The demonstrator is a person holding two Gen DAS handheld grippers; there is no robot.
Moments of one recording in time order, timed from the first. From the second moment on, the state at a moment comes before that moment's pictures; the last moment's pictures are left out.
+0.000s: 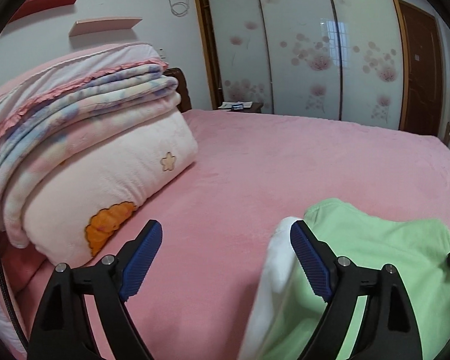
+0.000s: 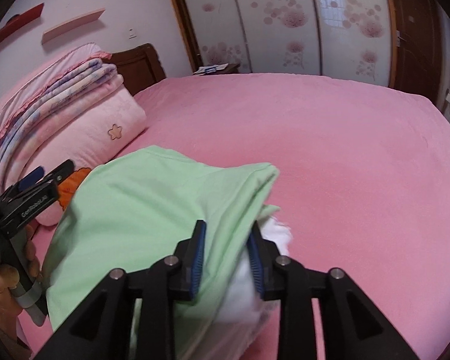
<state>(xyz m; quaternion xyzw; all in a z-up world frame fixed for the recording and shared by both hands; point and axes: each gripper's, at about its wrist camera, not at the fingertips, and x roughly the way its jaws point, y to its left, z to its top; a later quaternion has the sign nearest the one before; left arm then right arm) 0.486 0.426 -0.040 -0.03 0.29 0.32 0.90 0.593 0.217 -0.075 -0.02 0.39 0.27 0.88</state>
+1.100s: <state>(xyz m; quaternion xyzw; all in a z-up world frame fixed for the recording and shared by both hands) 0.192 0.135 0.068 -0.08 0.26 0.15 0.95 0.260 -0.016 0.047 -0.01 0.35 0.26 0.90</state>
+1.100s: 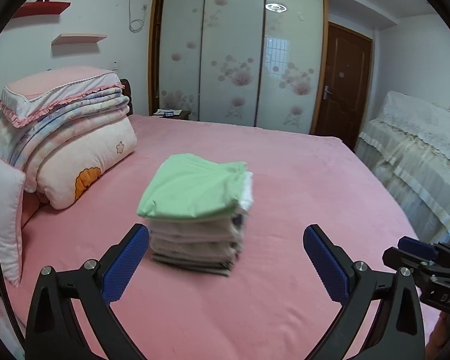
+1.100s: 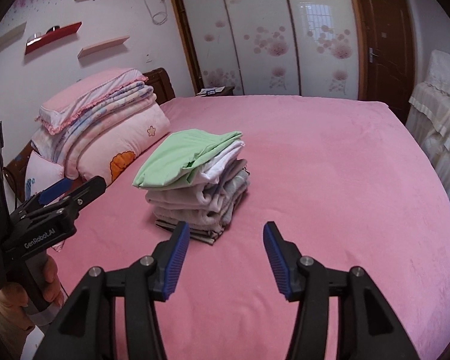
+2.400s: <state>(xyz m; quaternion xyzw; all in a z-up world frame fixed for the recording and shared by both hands) 0.008 -0.059 0.021 -0.07 0.34 0.15 0.92 0.024 -0.194 0.004 0.03 0.37 0.10 0.92</state>
